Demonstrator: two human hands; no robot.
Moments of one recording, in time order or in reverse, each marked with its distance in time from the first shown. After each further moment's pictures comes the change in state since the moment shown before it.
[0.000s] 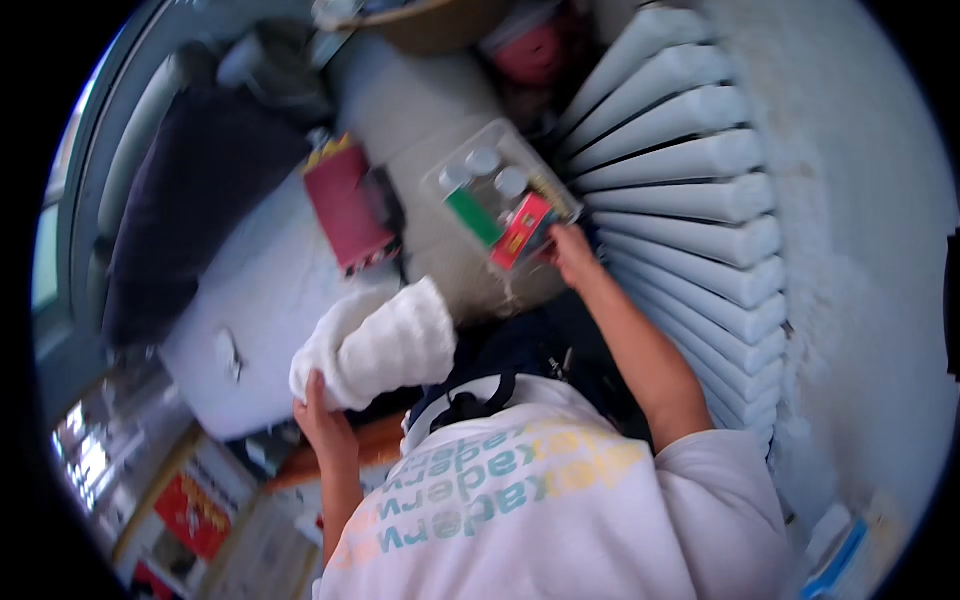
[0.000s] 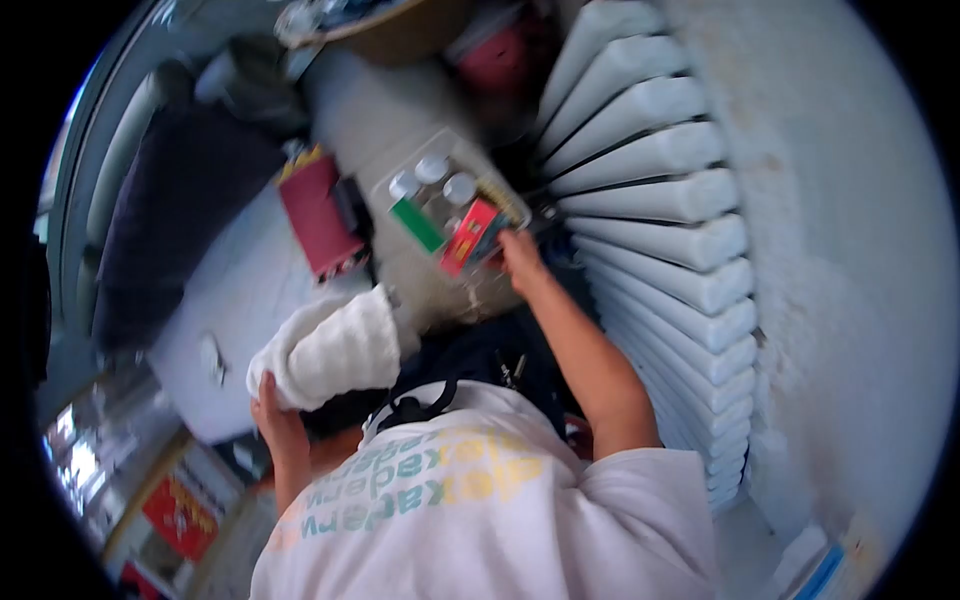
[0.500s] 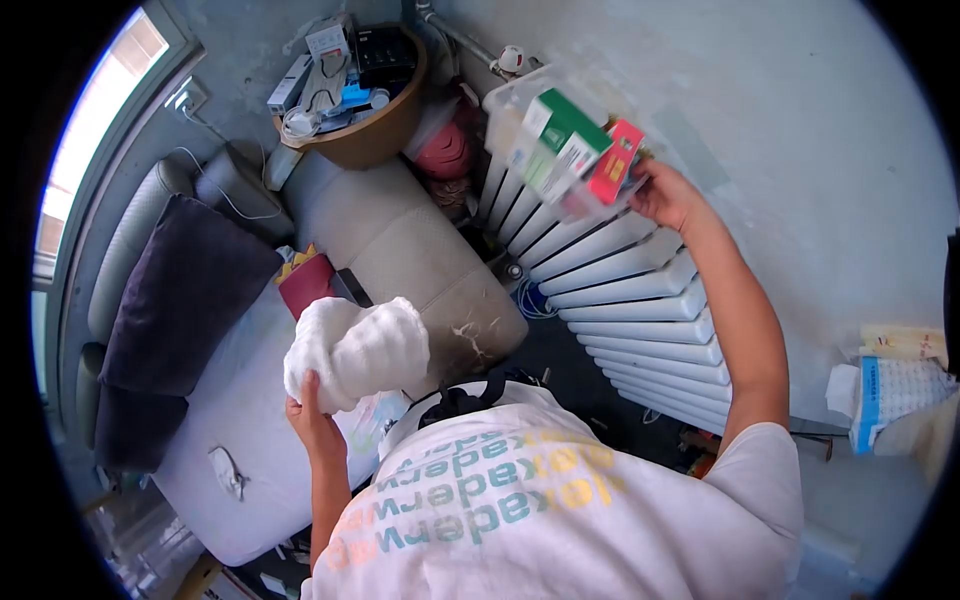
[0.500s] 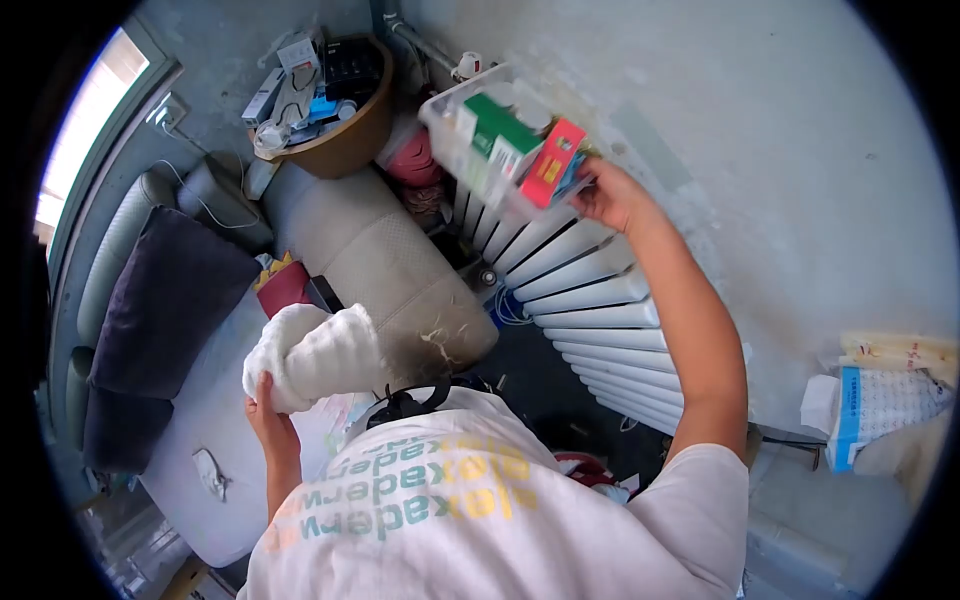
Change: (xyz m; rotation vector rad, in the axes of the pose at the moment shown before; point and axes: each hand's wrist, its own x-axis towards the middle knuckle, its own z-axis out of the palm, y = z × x) left_hand 0.017 0.030 0.006 -0.123 -0.350 0.131; right_hand -0.191 -0.244 -0.080 0.037 0.168 -0.205
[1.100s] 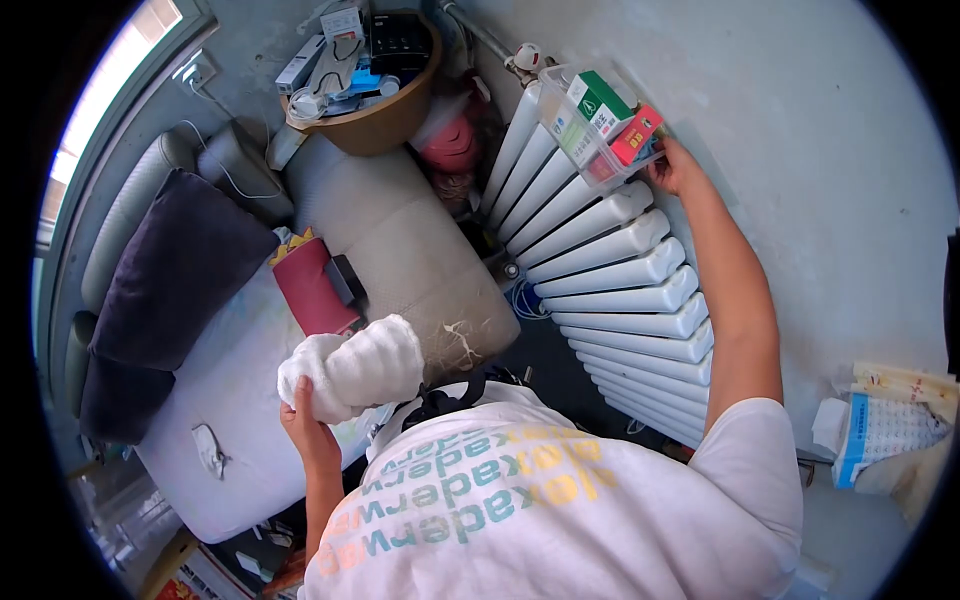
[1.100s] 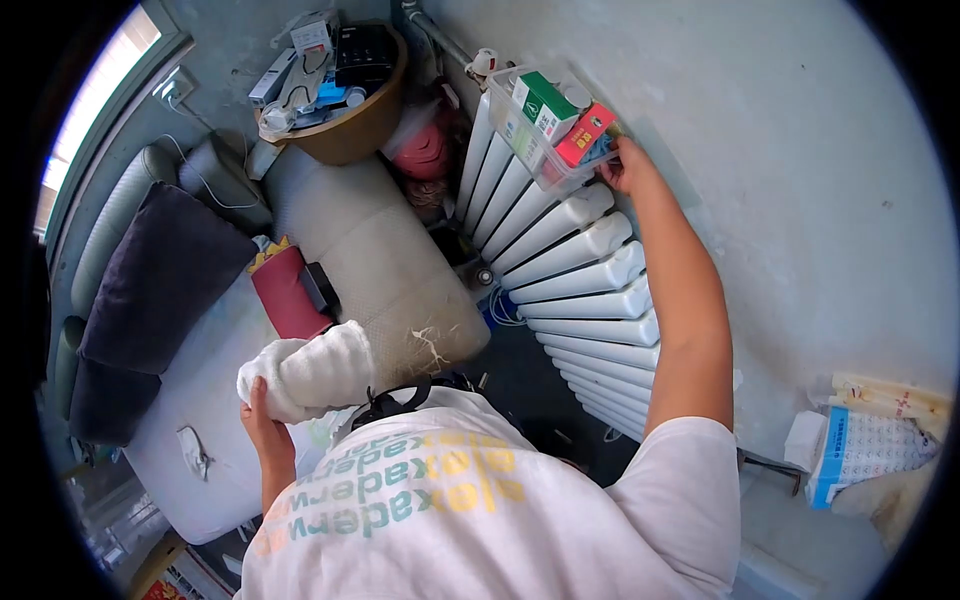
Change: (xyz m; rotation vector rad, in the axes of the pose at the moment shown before) left_hand -0.019 -0.011 0.000 -0.023 0.070 -0.025; right_hand 0.114 -0.045 -0.051 -0.028 0.237 0.017
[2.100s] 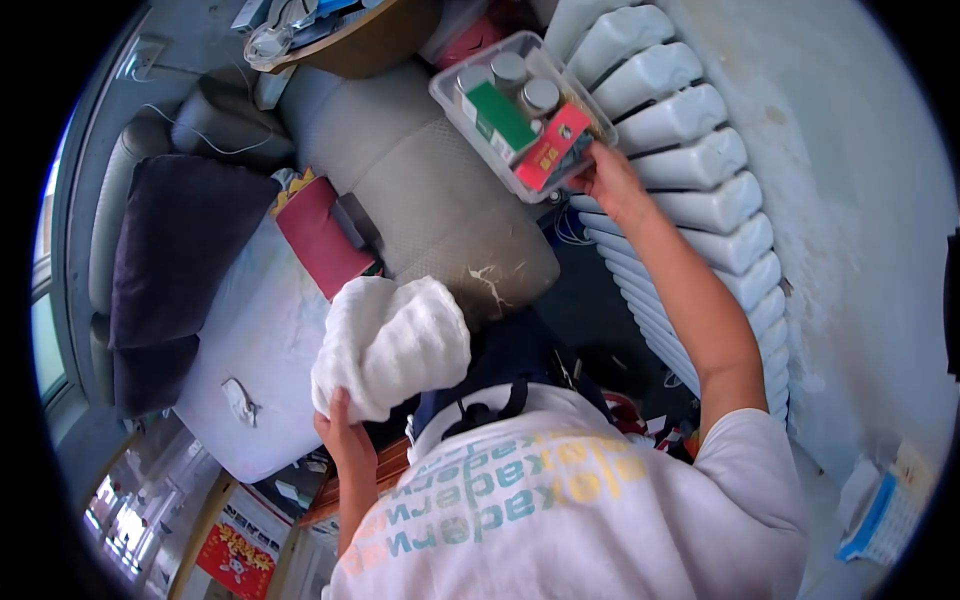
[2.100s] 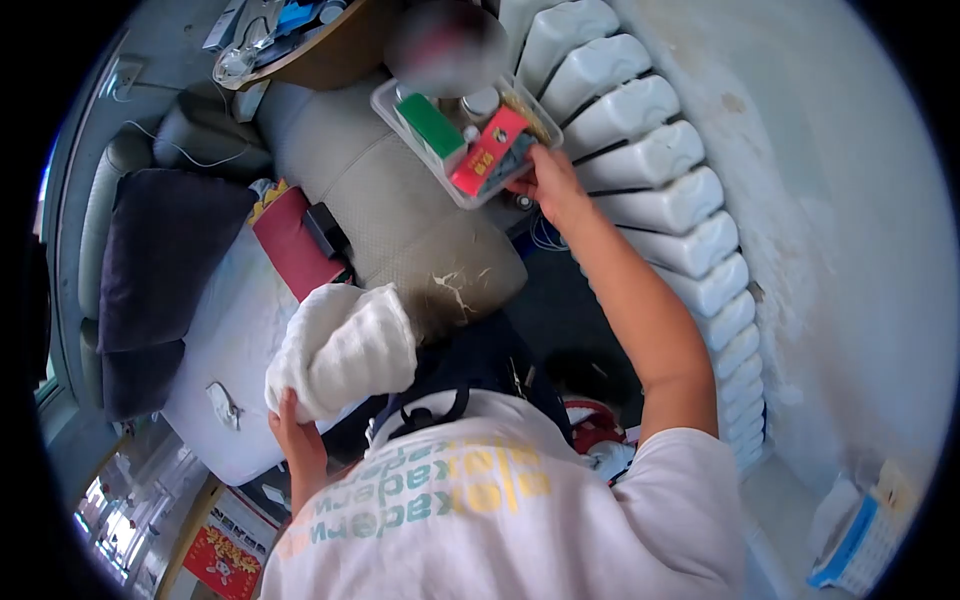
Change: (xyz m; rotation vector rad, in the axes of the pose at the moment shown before) left_hand 0.024 -0.016 0.012 0.192 0.143 -0.225; right_hand 0.003 0.183 0.140 0.056 -0.253 0.060
